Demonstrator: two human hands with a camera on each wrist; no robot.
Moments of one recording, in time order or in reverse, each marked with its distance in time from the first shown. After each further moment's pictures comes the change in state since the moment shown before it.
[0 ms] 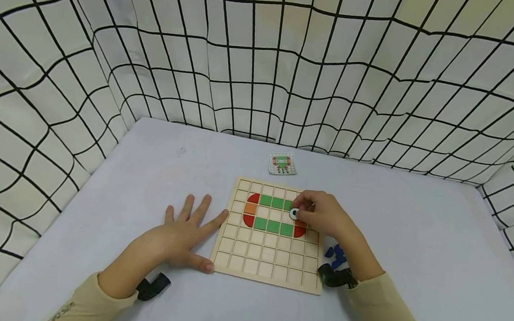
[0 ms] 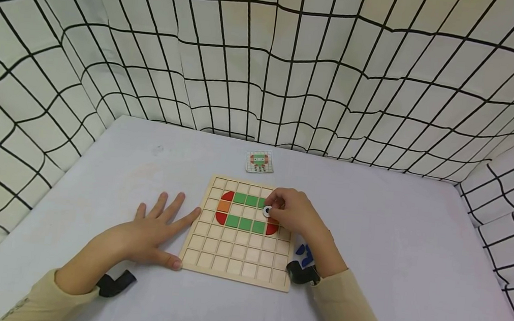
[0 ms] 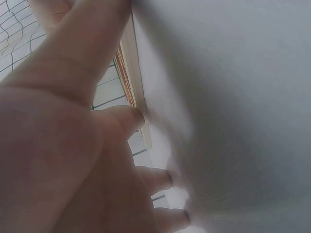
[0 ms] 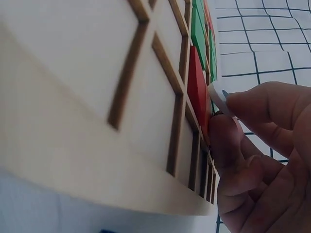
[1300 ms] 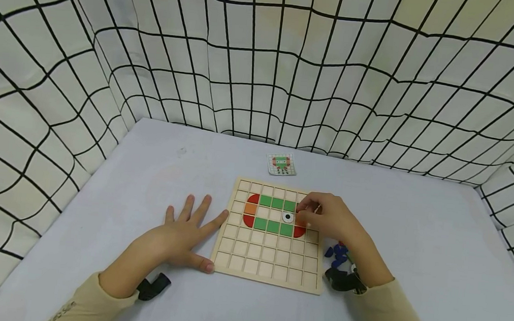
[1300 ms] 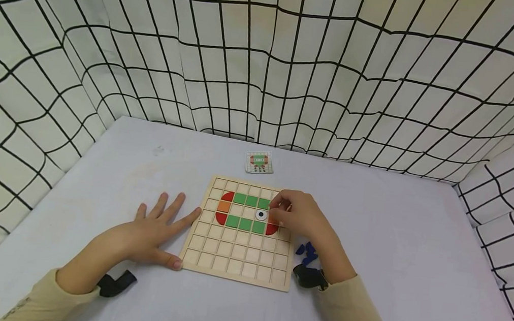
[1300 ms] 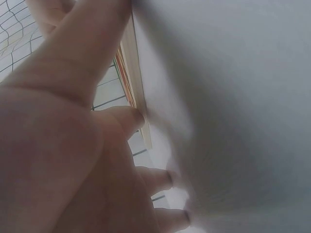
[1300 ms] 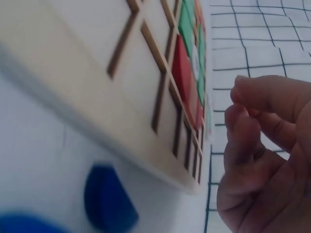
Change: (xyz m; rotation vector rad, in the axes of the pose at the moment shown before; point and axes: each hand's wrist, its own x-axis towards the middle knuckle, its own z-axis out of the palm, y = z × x) left_hand 0.000 -0.001 0.000 0.004 0.011 0.005; right_hand -0.014 0.002 -0.007 -0.008 0.019 0.006
